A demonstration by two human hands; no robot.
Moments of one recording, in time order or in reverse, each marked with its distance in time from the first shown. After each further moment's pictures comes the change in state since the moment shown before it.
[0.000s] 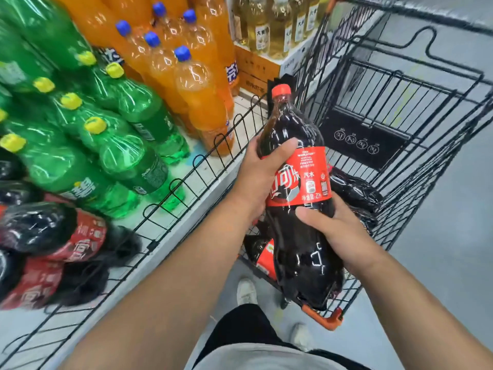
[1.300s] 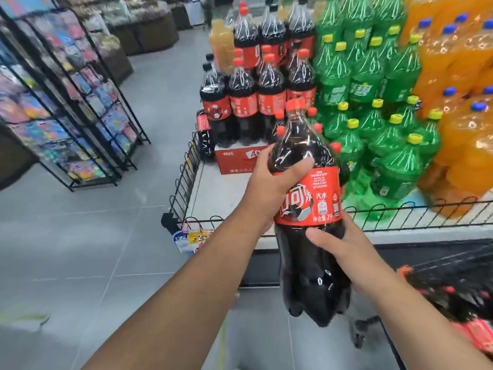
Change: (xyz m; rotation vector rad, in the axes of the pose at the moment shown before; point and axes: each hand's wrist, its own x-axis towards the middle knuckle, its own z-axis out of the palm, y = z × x) left_hand -0.395 0.069 -0.250 -0.082 0.729 0.489; right_hand -0.178 0.045 0.321 -0.269 -0.840 -0.102
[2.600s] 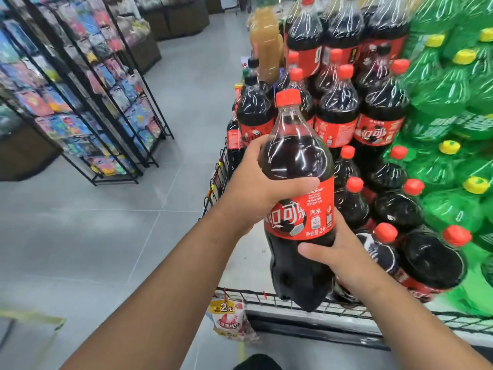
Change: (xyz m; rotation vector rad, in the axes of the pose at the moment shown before) left_hand 0.192 0.062 -0.152 0.317 0.054 0.034; right_hand 0.257 -0.001 0.086 -0.028 -0.226 0.013
